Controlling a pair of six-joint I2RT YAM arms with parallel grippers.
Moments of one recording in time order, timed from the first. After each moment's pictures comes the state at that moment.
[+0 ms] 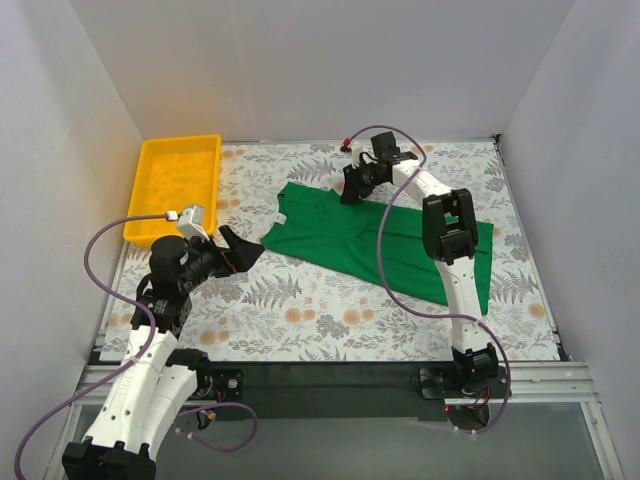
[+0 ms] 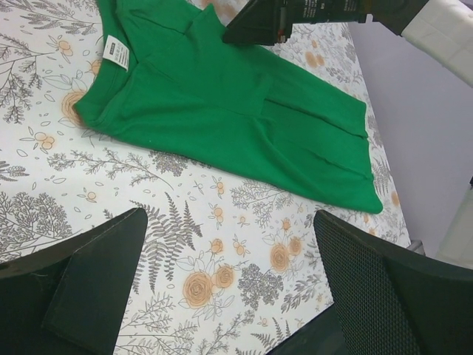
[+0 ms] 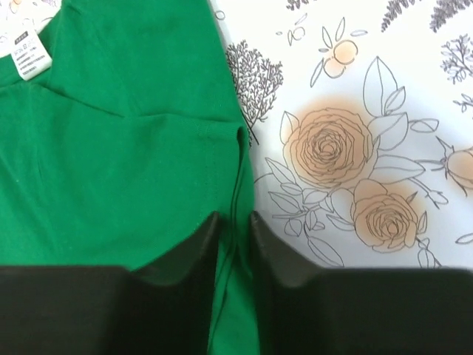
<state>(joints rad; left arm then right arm) -0.14 0.66 0.57 -0.24 0.41 -0.58 0.33 2.51 2.11 -0.56 -0.72 -0.26</state>
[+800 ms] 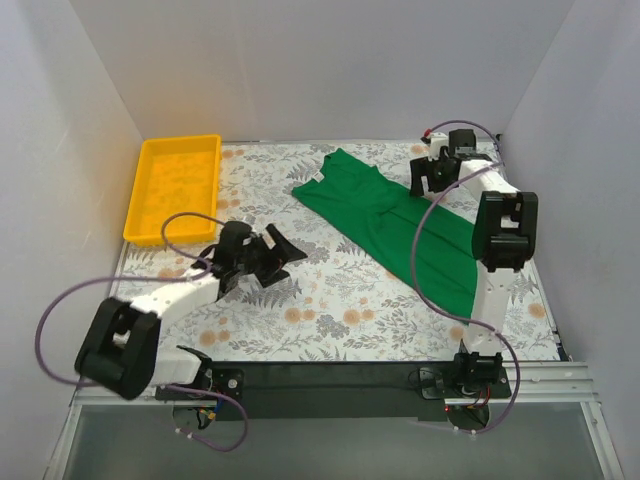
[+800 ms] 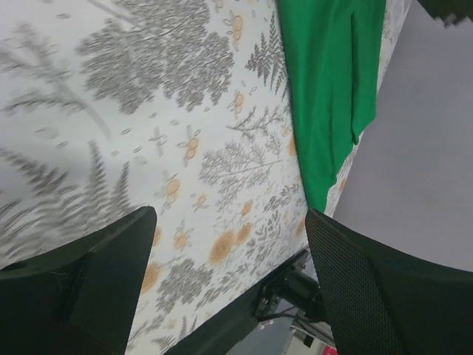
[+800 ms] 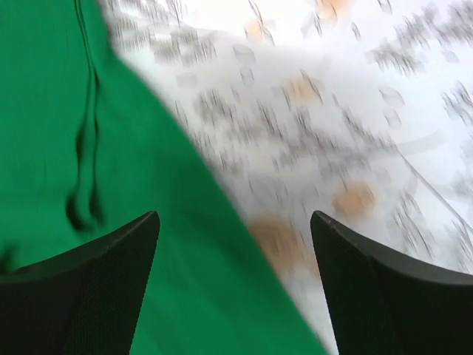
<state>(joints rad) -0.36 1.19 0.50 0.06 0.38 -1.05 0.03 2.27 1.82 -0.47 -0.33 -0.20</state>
